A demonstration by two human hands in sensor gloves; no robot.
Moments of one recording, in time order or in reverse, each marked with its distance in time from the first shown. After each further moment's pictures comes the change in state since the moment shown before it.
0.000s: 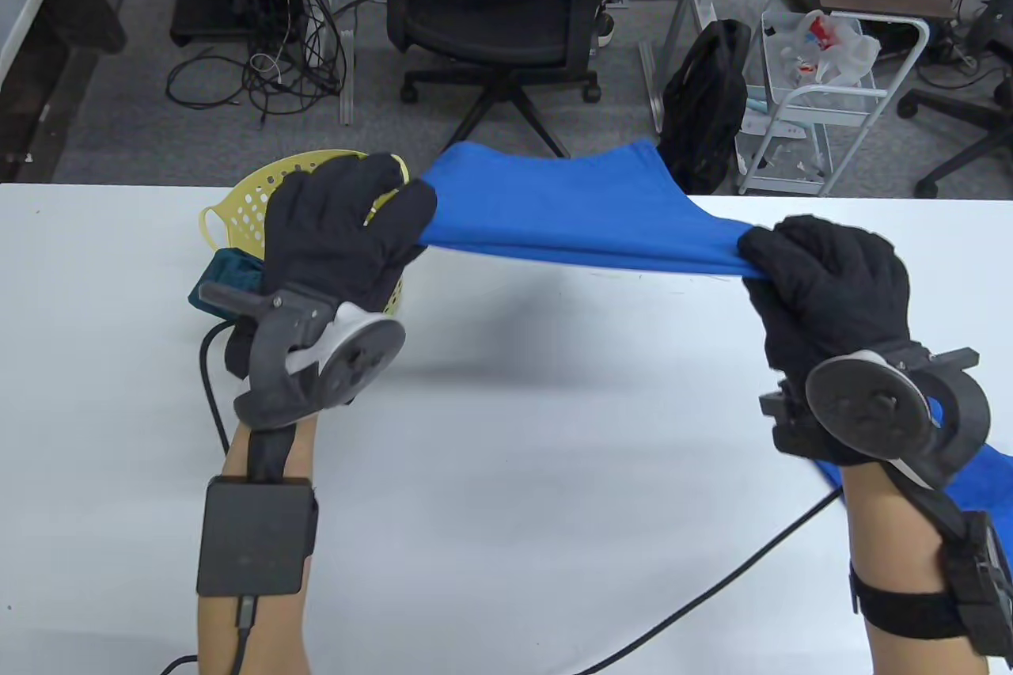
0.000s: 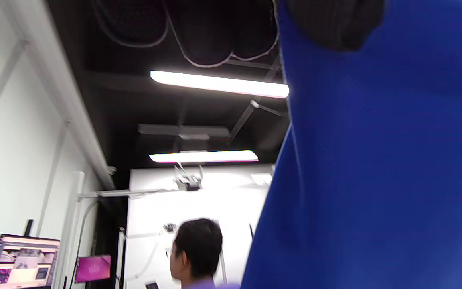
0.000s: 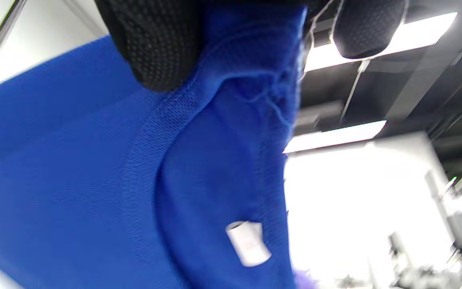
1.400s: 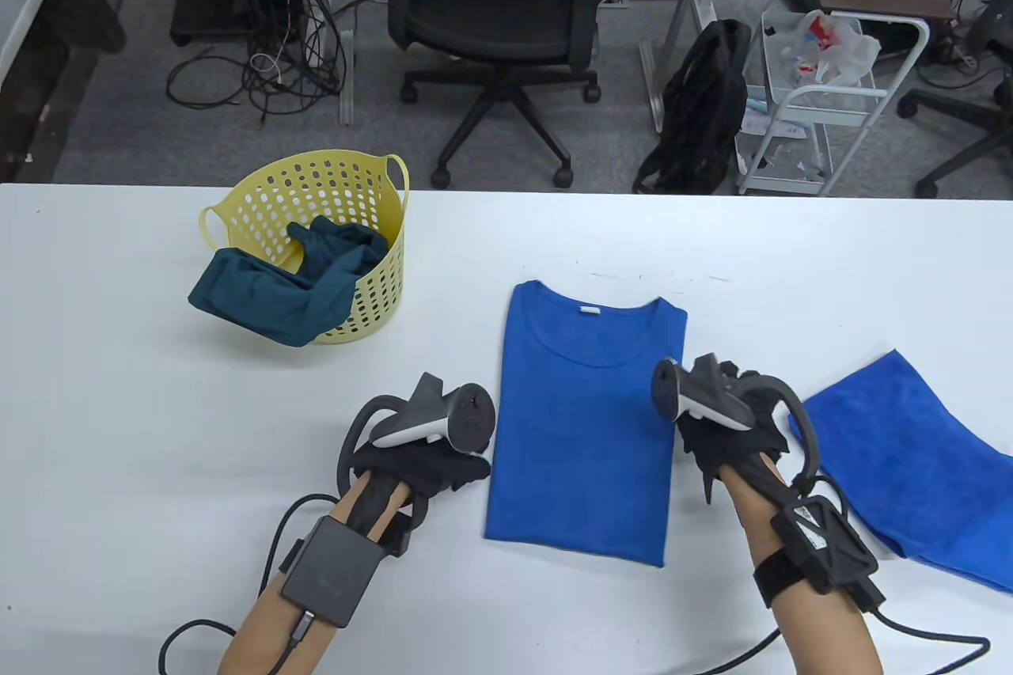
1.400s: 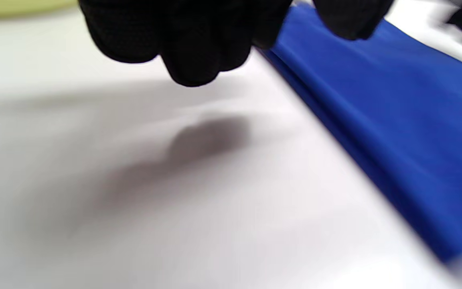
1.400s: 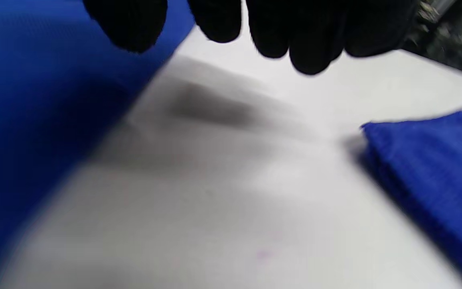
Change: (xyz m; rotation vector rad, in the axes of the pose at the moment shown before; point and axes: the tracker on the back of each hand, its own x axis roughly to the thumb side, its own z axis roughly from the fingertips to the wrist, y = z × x) left_hand 0.096 -0.223 0.090 -1.143 0.224 0.316; right_hand -0.071 0.241 0.068 1.030 0.522 0.312
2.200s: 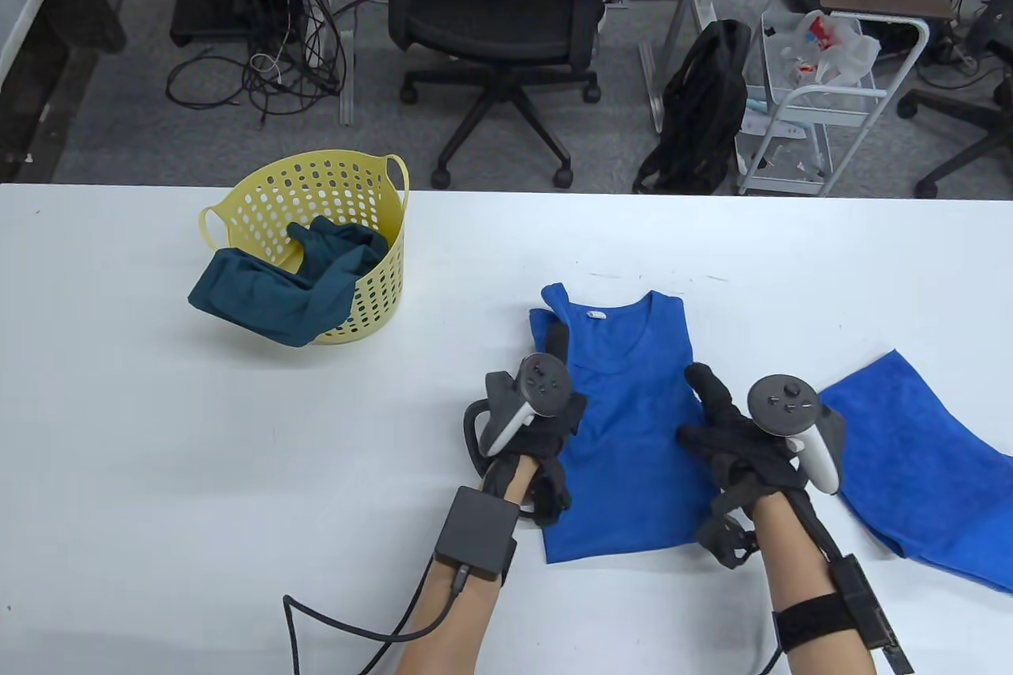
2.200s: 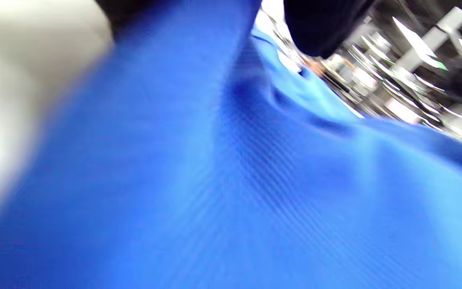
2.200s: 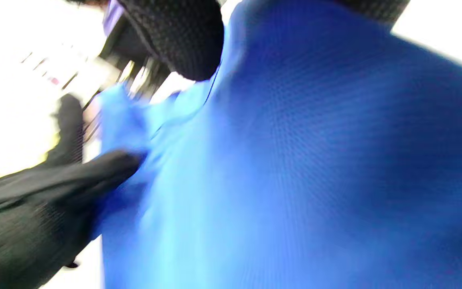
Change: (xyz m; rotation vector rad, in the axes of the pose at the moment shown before) left_hand 0.081 -0.032 -0.059 0.049 -0.272 0.466; right_hand -0.050 0.037 0.023 0.252 -0.395 -0.872
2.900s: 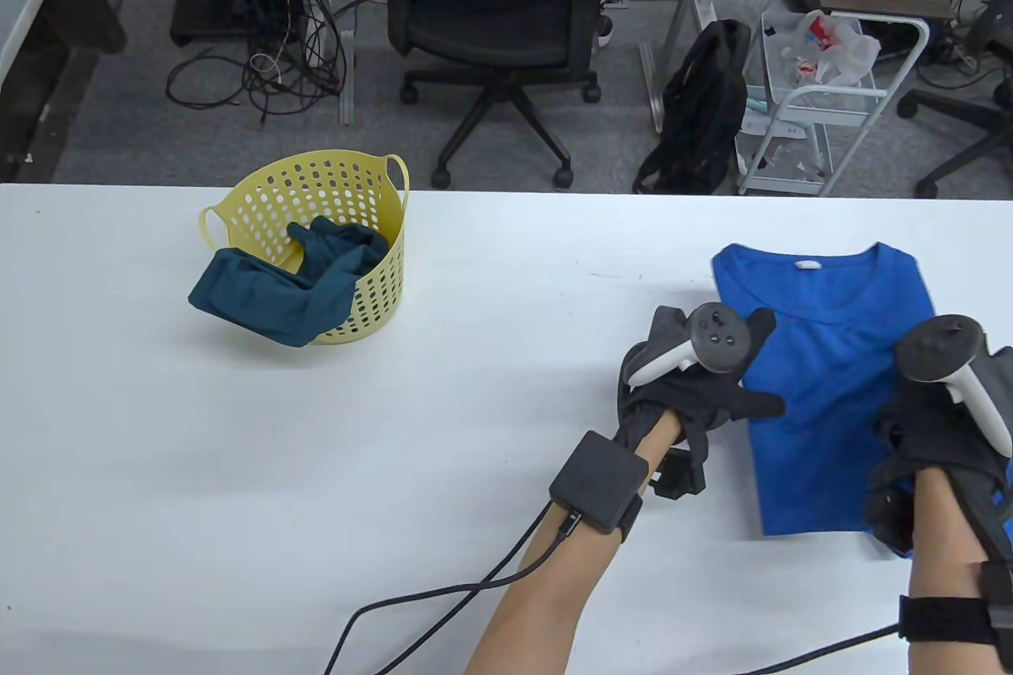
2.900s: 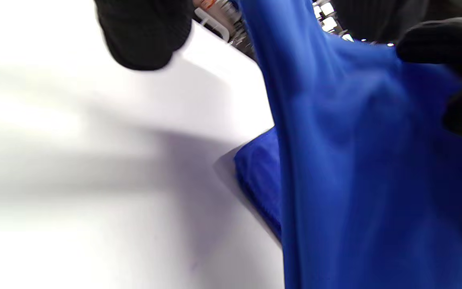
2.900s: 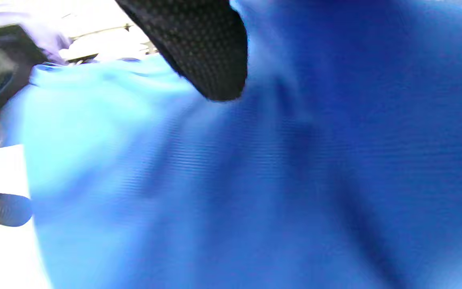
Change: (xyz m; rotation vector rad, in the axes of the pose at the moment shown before) left_hand 0.181 0.000 -0.052 -0.183 -0.168 -0.023; right_hand 0.049 -0.142 0.111 -0.551 0.584 0.419
